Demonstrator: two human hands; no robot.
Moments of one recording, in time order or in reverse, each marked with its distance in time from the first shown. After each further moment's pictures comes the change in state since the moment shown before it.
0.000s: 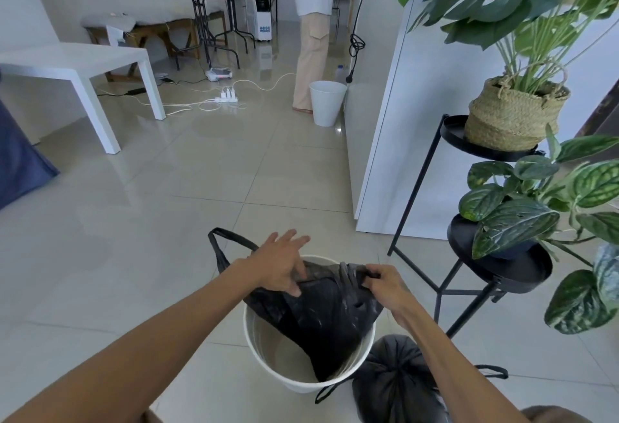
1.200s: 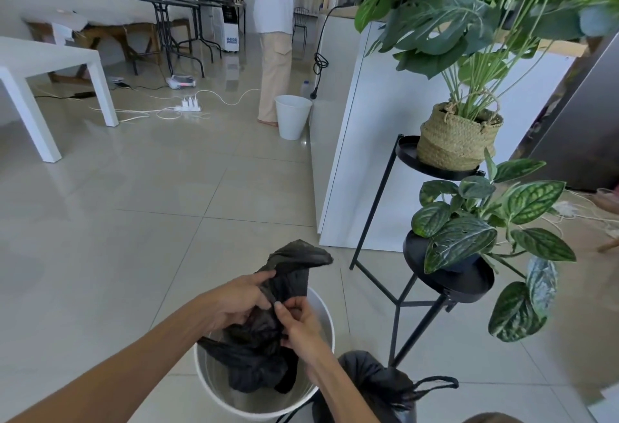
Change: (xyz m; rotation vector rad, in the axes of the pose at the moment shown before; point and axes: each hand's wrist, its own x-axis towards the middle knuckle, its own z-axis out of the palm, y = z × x) left_hand 0.000 0.023 0.021 -1.393 -0.087 -0.397; right_hand -0.034 -0.002 0.084 0.449 -0.067 0.083
